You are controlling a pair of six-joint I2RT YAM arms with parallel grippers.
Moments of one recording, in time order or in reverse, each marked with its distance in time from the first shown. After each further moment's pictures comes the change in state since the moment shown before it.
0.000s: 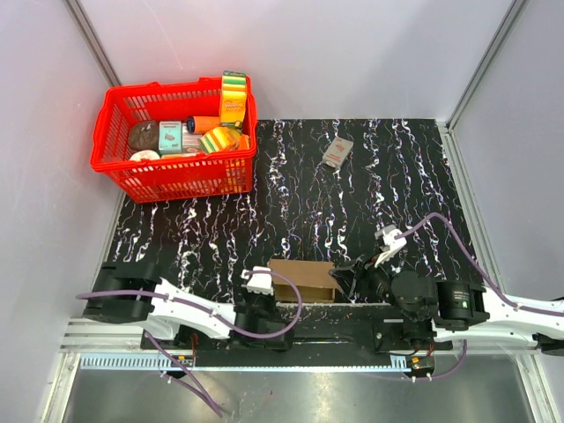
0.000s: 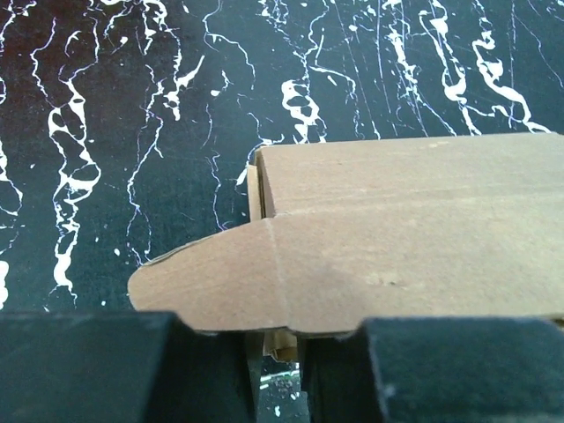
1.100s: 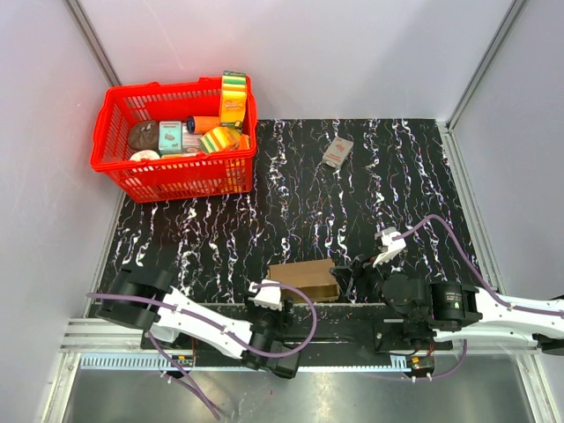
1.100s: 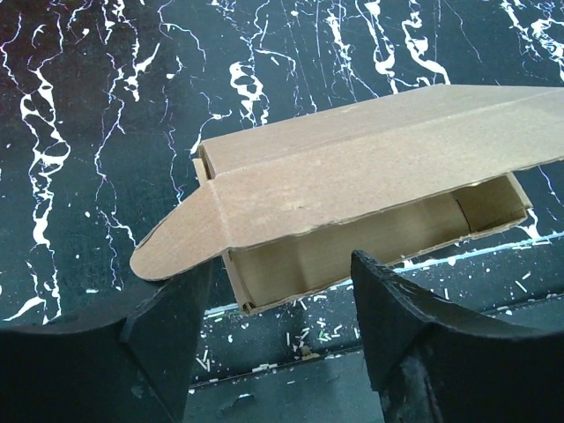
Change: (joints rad) left arm -0.174 0.120 0.264 -0.521 0.010 -0.394; right arm 0.000 0.025 -0.048 -0.014 0.087 0.072
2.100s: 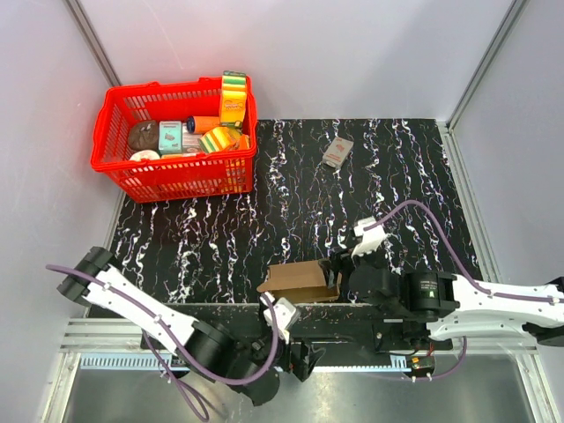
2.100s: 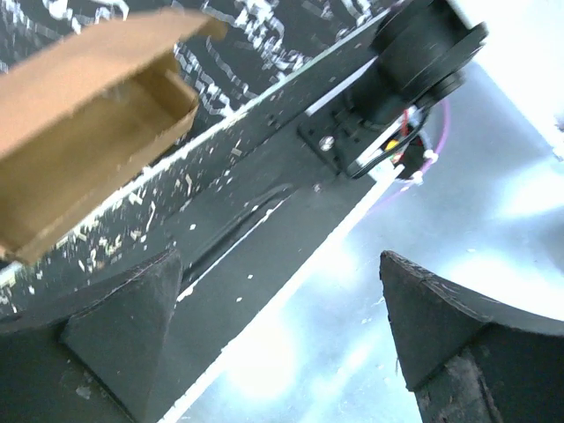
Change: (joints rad) left arm -0.230 -0.332 0.008 0.533 0.259 0.659; right arm 0.000 0.284 0.188 -0.085 0.068 0.000
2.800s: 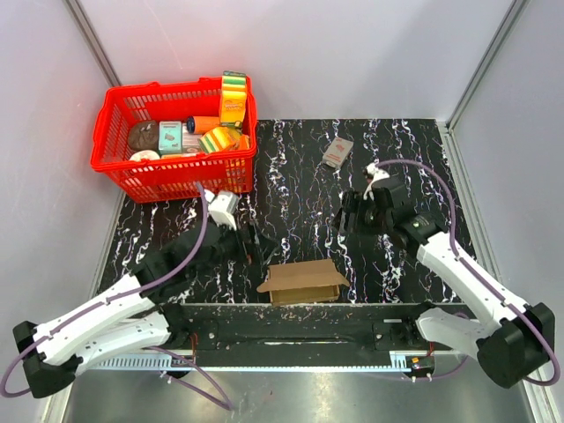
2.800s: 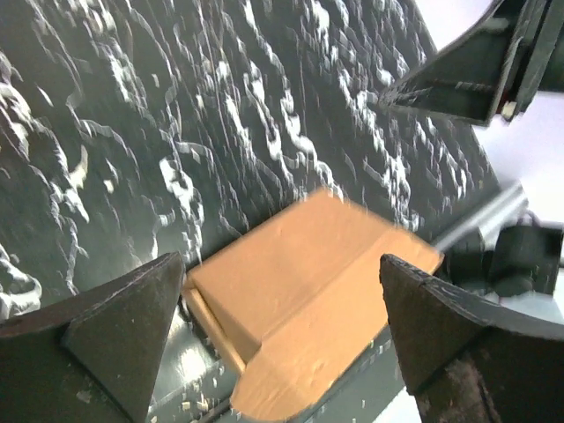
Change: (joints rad) left arm 1.133 -0.445 -0.032 0.026 0.763 0.483; right arm -0.974 0.341 0.171 0.072 -0.864 -0.259
